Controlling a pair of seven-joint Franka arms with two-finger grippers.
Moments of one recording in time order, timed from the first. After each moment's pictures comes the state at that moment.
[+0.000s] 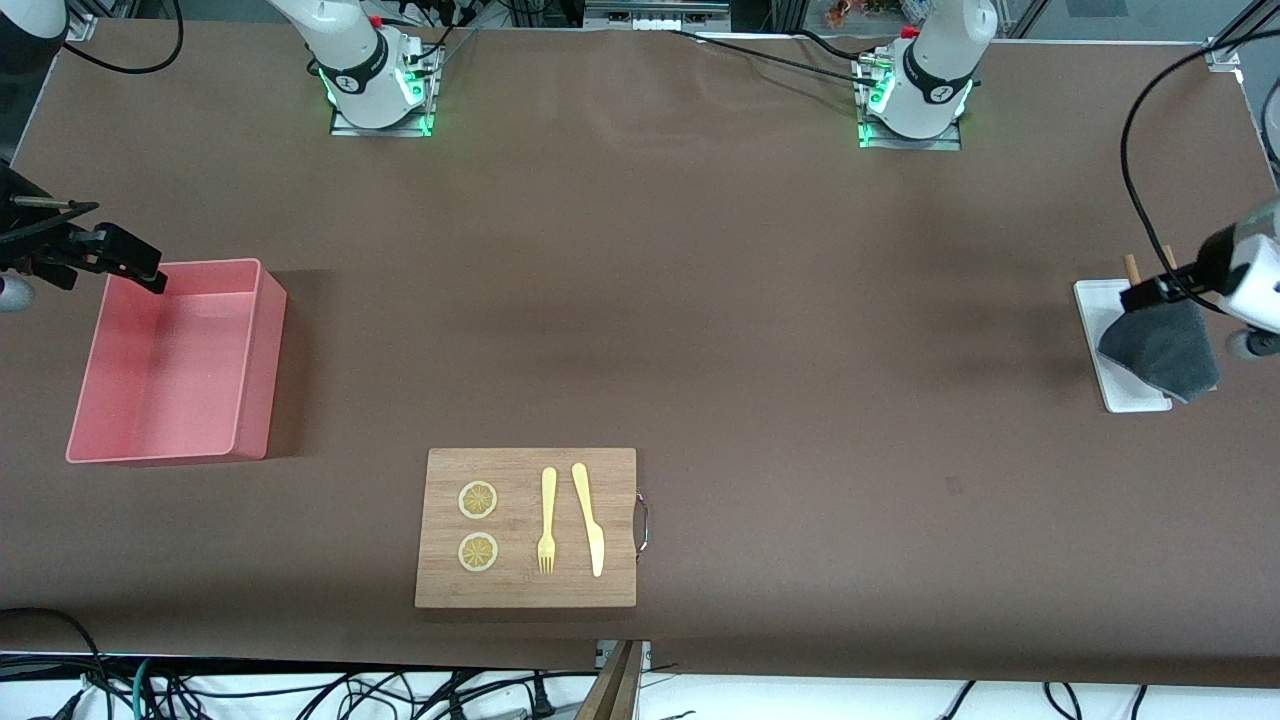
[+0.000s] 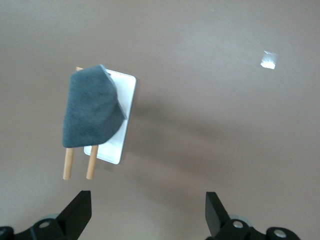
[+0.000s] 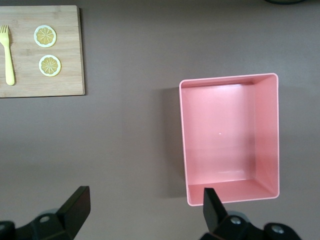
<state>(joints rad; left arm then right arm) 0.07 0.16 0.08 -1.68 0.15 1.68 -0.23 -0.04 0.09 0.03 -1.53 -0.04 1.65 0.02</state>
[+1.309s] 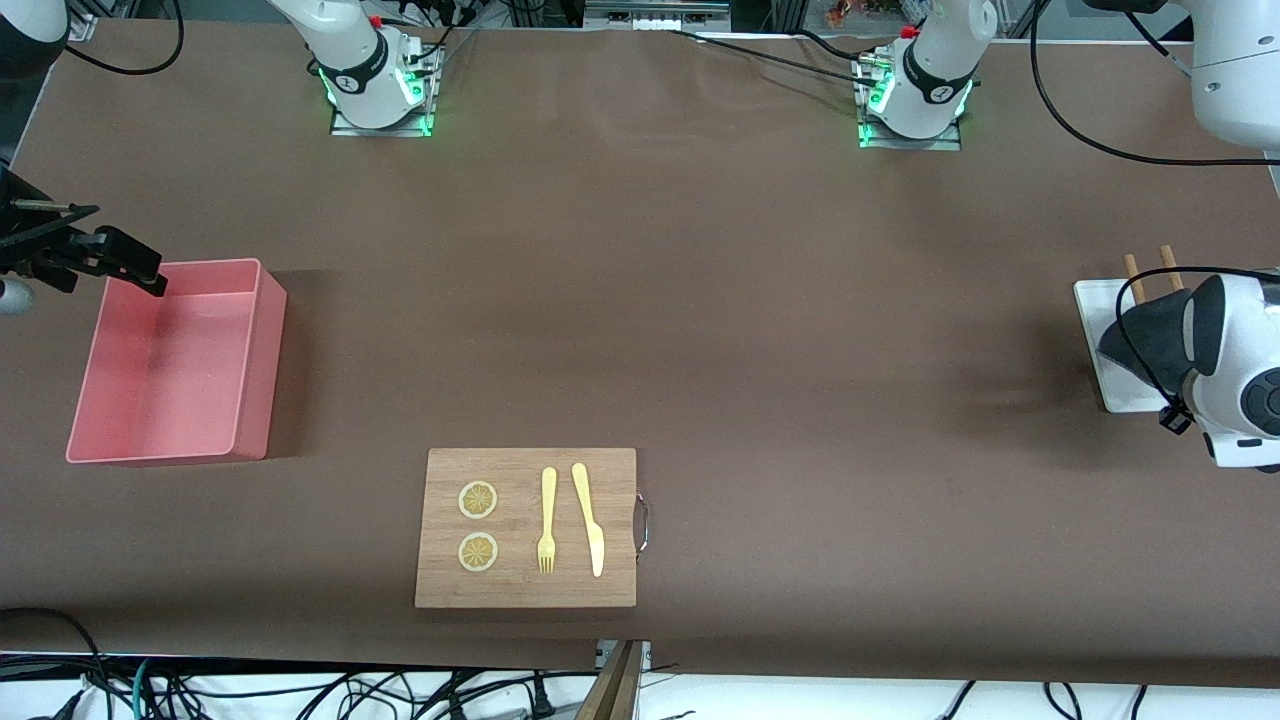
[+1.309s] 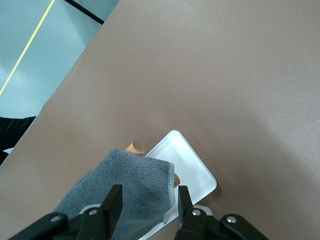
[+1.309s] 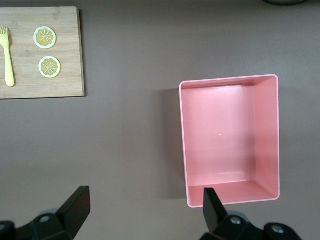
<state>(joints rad) 0.18 0.62 0.08 -1.54 0.53 1.90 -0.90 -0.04 0.10 0.03 -1.53 -0.04 1.66 0.02</state>
